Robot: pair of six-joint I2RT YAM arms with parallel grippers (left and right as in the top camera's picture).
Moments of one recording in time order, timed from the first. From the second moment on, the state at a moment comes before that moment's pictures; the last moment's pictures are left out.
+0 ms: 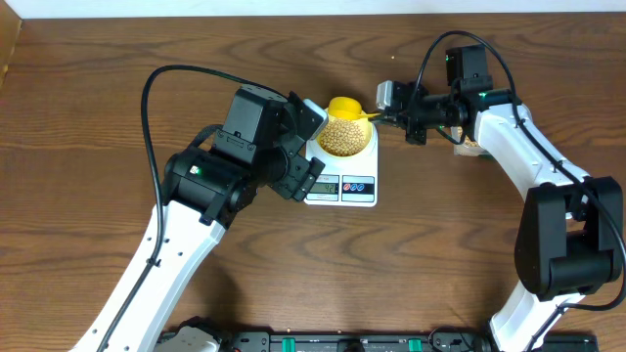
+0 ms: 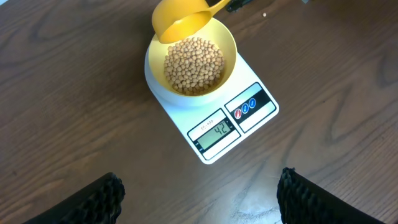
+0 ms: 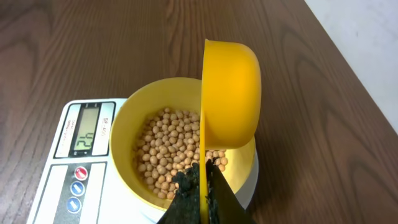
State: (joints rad) left arm -0.46 1.32 1.34 -0.97 0.13 0.20; right arm 0.16 1.91 1.36 -0.45 -0.93 -1.13
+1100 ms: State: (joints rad) left arm -0.46 1.32 1.34 -0.97 0.13 0.20; right arm -0.03 1.69 1.36 -0.60 -0.02 -0.37
